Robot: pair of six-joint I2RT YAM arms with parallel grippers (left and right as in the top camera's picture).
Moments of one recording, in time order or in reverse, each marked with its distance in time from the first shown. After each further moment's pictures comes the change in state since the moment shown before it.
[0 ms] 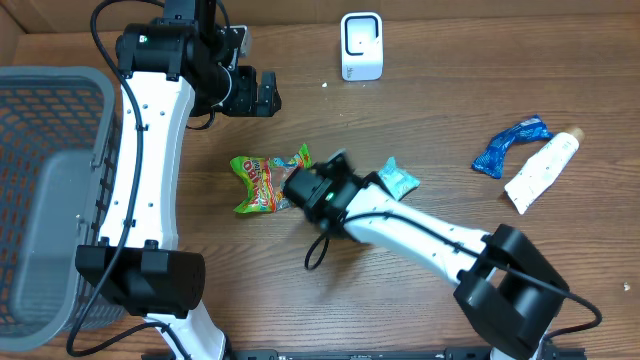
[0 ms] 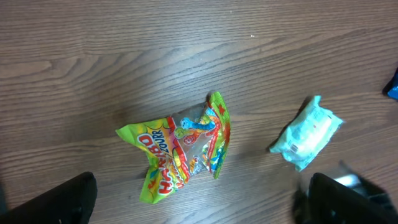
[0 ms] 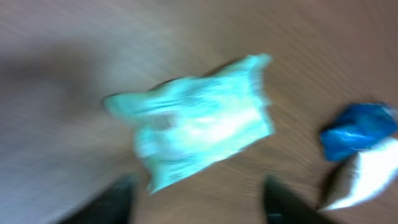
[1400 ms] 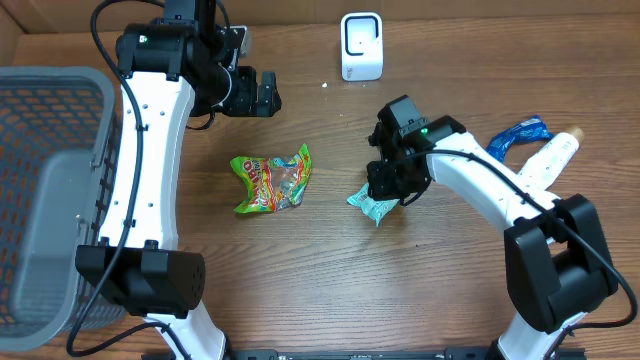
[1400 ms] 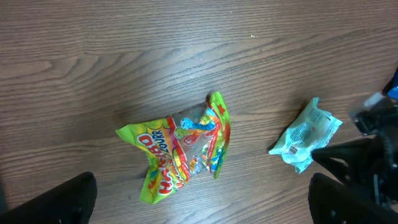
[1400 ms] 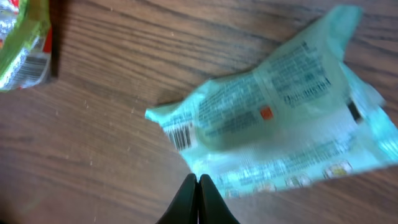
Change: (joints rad) left arm 0.000 0.000 0.000 0.000 0.000 0.000; right arm -0.472 -0.042 -0.086 0.178 -0.850 -0.128
